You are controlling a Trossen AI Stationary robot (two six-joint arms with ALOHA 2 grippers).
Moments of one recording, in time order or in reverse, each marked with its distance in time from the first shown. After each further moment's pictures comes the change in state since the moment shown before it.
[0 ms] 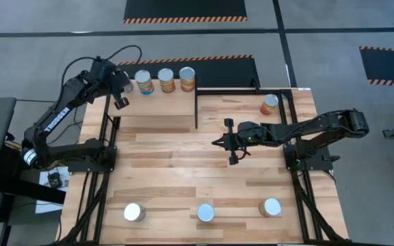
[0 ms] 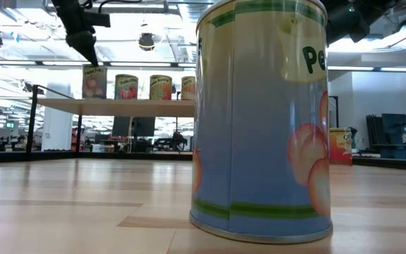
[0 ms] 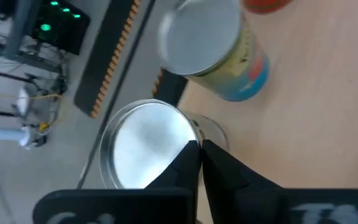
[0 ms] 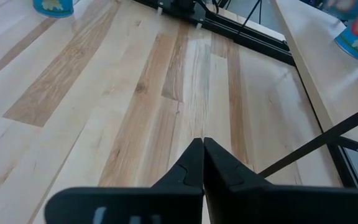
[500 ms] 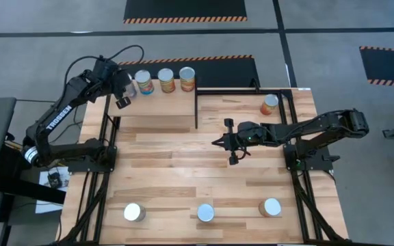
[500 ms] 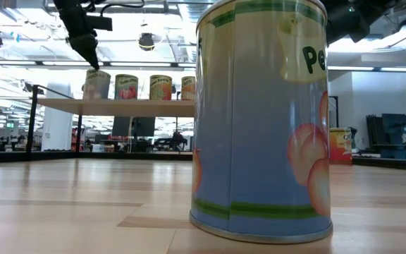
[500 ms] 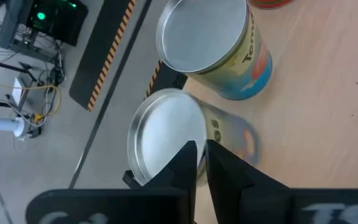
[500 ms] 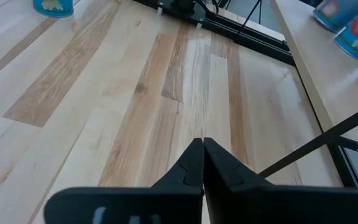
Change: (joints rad) left arm 0.000 0.024 0.000 0.004 -0.020 -0.037; right arm 0.000 0.000 0.000 0.000 0.000 0.000
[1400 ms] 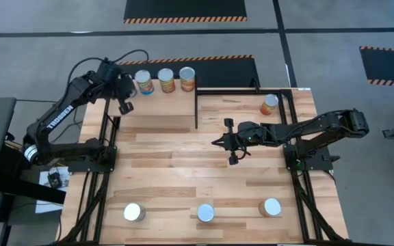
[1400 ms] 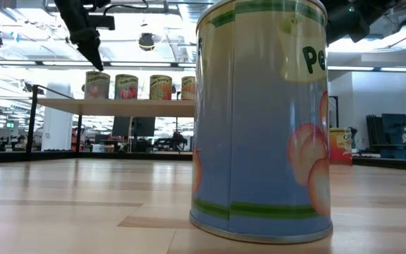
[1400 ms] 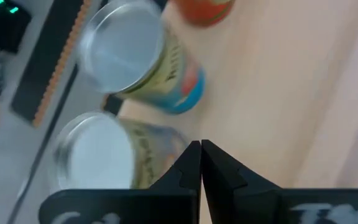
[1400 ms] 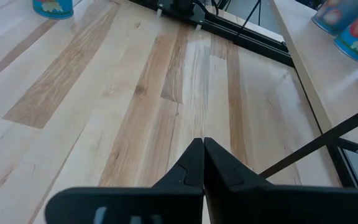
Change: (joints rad) left arm -0.040 0.017 0.001 -0.064 0.149 -0.066; right arm 0.000 0.000 0.000 0.005 0.000 0.000
